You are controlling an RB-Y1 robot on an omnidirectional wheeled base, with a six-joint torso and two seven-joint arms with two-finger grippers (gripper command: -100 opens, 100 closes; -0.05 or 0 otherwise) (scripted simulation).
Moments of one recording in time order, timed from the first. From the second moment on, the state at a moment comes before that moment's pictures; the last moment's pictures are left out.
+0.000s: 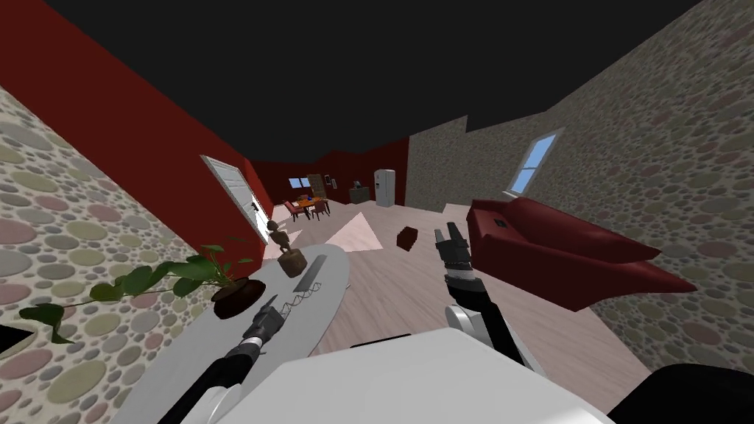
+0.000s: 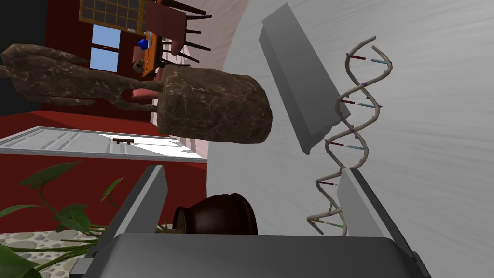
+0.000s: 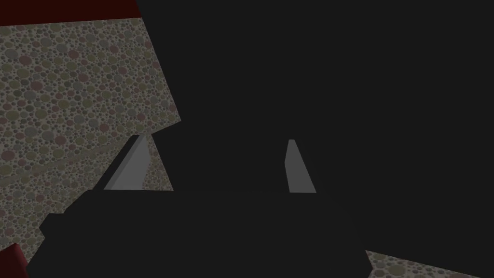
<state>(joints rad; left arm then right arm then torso) 0.50 0.58 0.06 -1.58 0.63 -0.08 0.33 0.54 -0.02 -0.02 -2.30 -0.08 -0.47 0.05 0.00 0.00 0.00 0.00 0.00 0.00</state>
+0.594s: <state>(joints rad) 0.49 0.62 0.06 -1.45 0.78 0.03 0.38 0.54 -0.02 -0.02 -2.30 -0.08 -0.47 0.05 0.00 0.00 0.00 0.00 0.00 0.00</state>
